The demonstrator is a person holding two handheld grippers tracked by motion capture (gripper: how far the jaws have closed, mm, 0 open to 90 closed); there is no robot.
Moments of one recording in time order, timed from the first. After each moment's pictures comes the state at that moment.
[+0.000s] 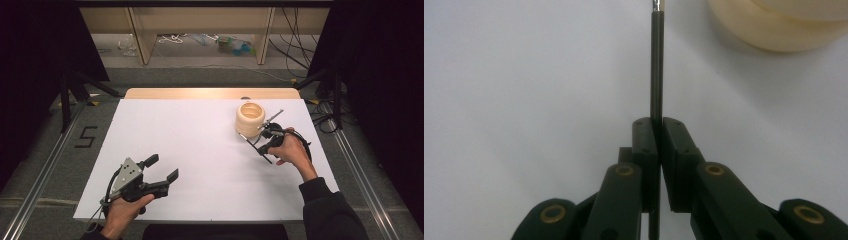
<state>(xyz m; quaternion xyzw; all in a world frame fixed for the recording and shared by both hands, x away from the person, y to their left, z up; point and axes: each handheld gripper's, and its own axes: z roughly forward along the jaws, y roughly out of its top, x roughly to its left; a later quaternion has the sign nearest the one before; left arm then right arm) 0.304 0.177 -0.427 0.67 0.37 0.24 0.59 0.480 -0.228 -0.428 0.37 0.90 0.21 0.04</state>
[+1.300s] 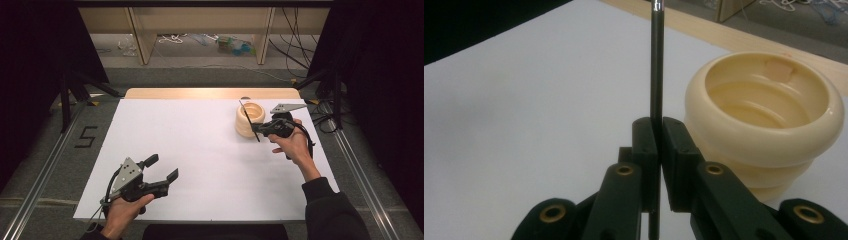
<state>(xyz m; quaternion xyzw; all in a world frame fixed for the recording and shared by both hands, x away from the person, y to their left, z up) 0.304 0.177 -0.427 0.67 0.37 0.24 0.59 0.481 -0.241 -0.399 0.34 0.81 0.46 0.12</state>
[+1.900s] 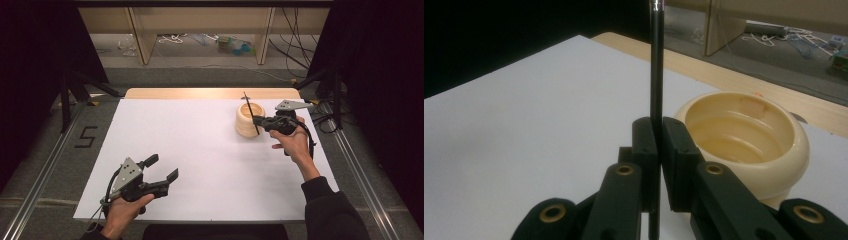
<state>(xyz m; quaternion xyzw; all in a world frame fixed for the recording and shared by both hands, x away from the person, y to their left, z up) 0.305 0.177 -0.427 0.67 0.37 0.24 0.59 0.484 -0.245 -0.395 0.34 0.77 0.51 0.15</state>
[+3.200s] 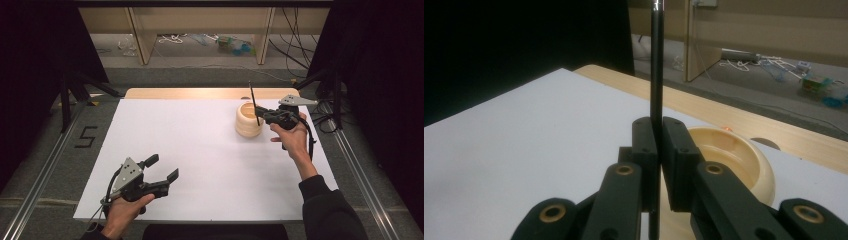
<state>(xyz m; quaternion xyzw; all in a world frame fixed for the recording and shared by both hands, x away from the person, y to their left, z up) 0.305 0.176 -0.428 0.68 0.37 0.24 0.59 0.492 -0.248 -0.387 0.35 0.74 0.54 0.20</state>
